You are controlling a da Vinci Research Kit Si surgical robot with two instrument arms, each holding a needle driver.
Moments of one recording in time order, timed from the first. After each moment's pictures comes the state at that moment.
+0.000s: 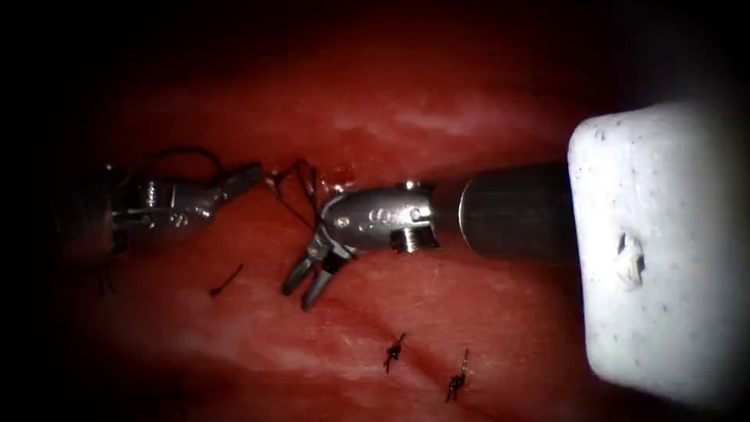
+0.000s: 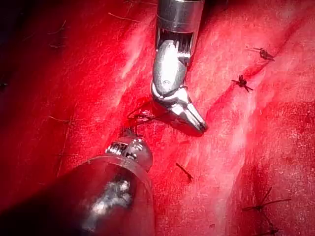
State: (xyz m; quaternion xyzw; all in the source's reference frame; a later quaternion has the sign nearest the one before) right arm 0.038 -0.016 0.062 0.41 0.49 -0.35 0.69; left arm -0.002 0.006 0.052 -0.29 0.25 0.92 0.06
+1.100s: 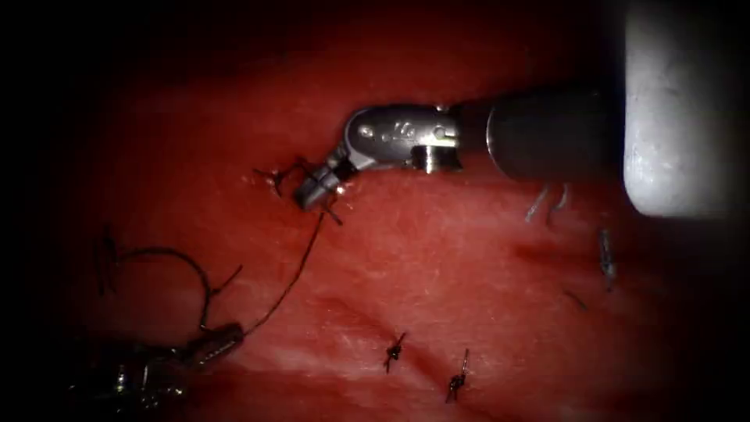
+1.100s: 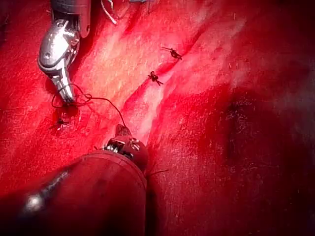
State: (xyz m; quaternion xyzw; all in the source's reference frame) right arm 0.037 -0.005 0.063 0.32 0.56 -0.14 0.75; left arm -0.003 -0.009 0.043 -0.30 0.25 0.92 0.03
